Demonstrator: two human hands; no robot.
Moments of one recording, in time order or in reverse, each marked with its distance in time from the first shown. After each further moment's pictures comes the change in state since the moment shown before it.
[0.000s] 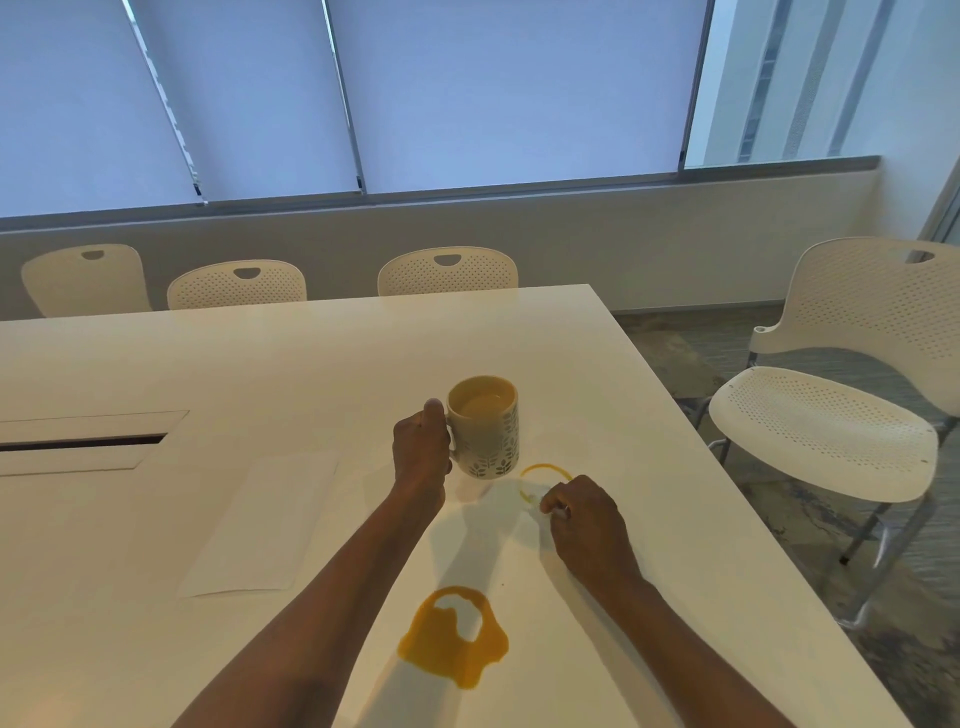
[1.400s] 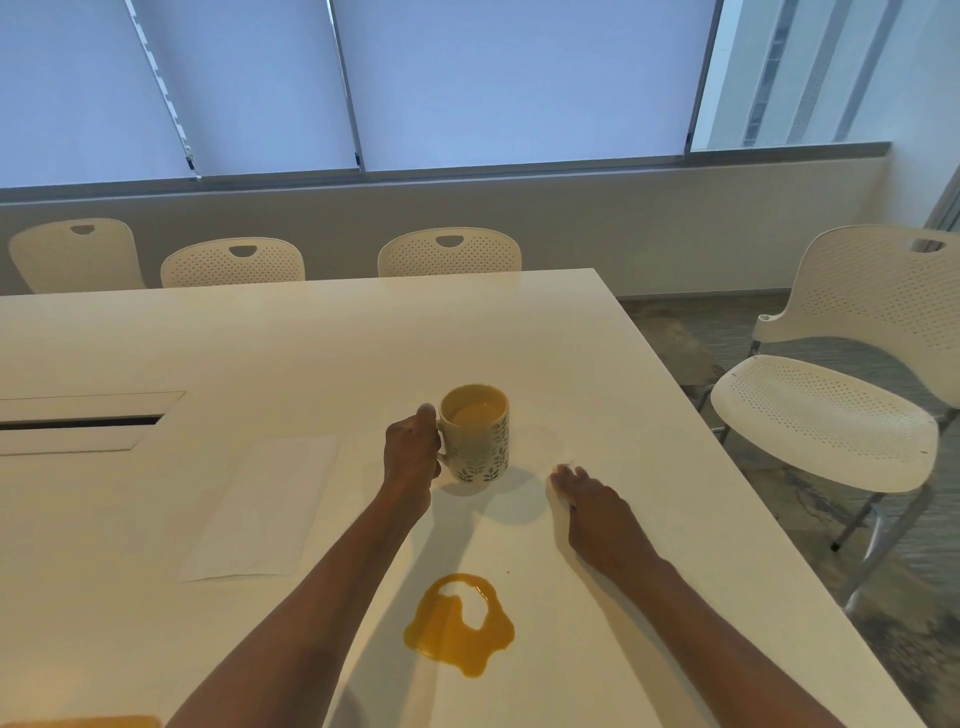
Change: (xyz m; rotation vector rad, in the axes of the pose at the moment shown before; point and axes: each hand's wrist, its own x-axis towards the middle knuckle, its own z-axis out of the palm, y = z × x) left_hand 0.025 -0.035 -0.019 0.021 -0.049 -0.032; right_hand 0.009 0.013 -0.002 -0.267 -0.284 -0.068
